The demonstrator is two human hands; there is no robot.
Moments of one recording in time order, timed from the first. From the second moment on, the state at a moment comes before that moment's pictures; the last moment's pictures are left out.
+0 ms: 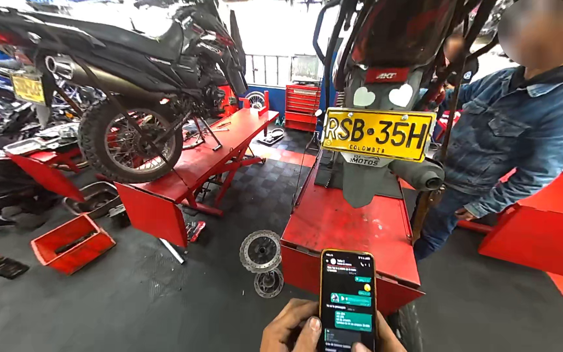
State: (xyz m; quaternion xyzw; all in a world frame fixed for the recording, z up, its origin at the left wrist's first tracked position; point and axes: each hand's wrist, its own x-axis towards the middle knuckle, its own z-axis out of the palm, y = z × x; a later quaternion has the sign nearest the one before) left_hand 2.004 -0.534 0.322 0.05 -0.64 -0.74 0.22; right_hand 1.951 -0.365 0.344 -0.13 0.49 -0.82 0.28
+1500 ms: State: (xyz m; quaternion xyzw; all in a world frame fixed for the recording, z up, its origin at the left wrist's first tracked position) left_hand 2.007 -0.532 0.307 0.00 -0.62 -0.77 0.15; right_hand 1.955 -0.352 0.334 -0.10 0.44 -0.84 0.30
